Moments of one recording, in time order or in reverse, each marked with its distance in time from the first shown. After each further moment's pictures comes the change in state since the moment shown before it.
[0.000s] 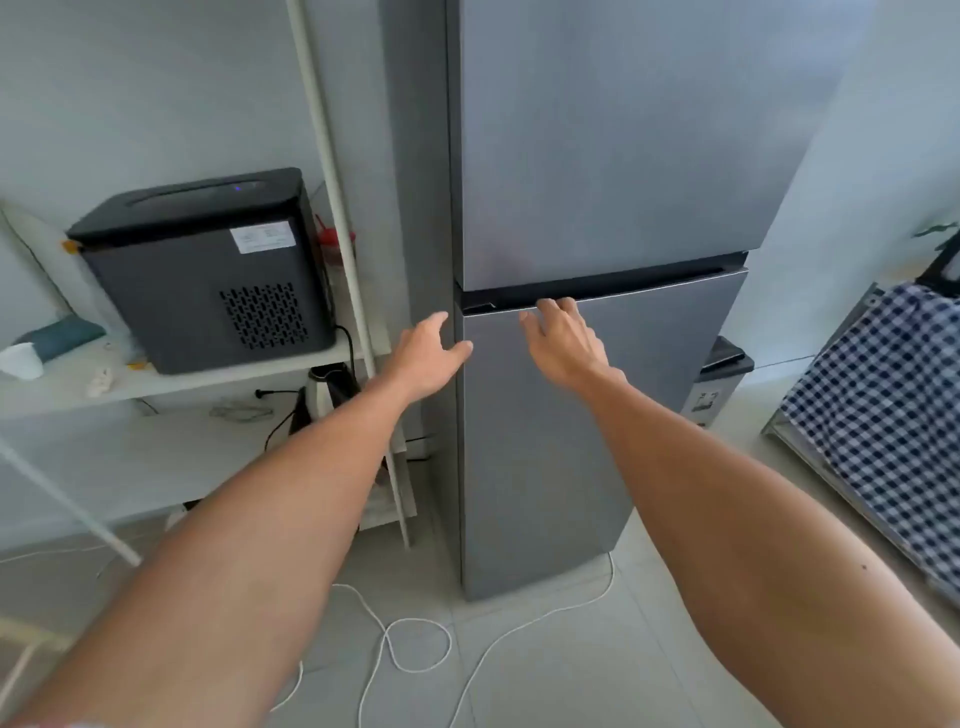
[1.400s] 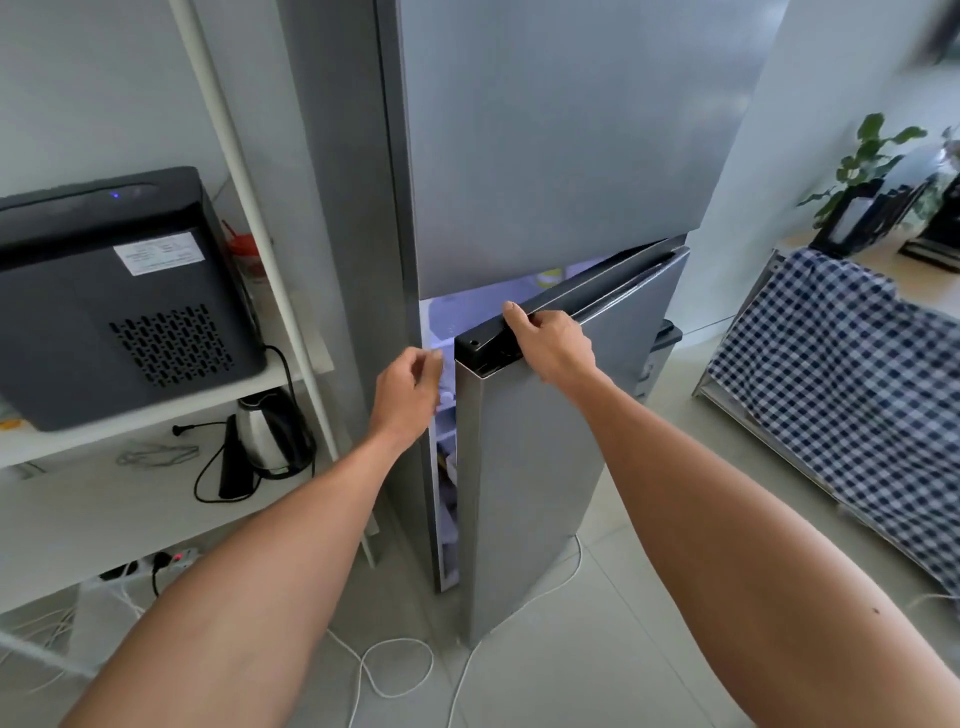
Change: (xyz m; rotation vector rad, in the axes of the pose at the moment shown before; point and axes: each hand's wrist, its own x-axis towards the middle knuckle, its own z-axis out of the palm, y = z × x) left_hand 0.021 -0.032 0.051 -0.438 0.056 0.079; right_hand 0.022 0.015 0.010 0.222 0.108 0.350
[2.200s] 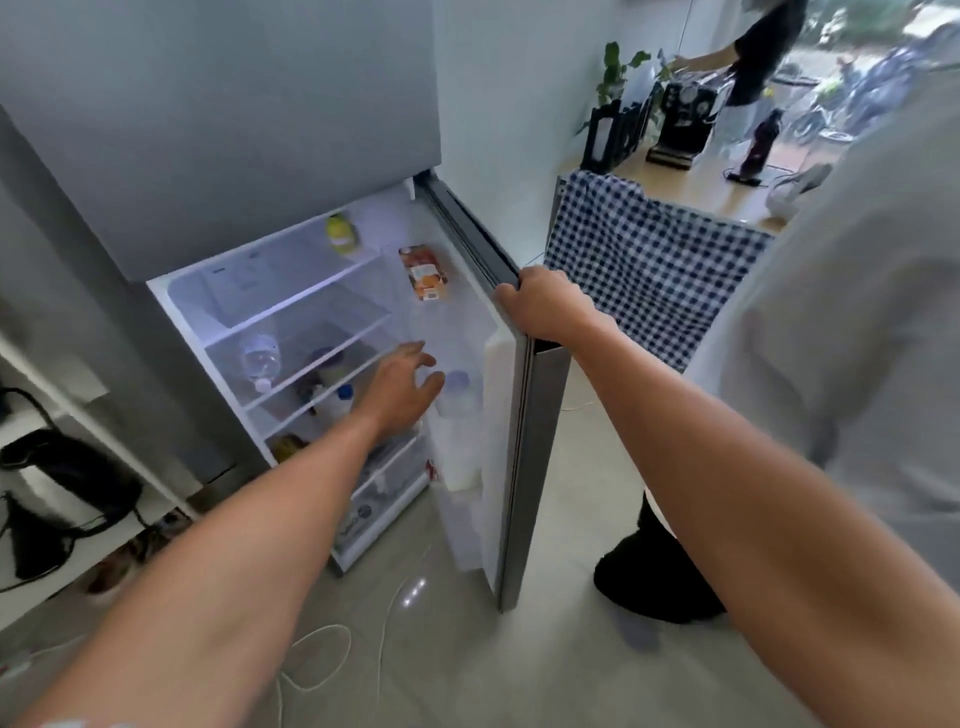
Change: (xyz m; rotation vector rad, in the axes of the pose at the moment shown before) left_hand -0.109 0.085 0.206 0.492 -0.592 0.352; right_hand -0.112 0.169 -0.223 -0.338 0.092 0.142
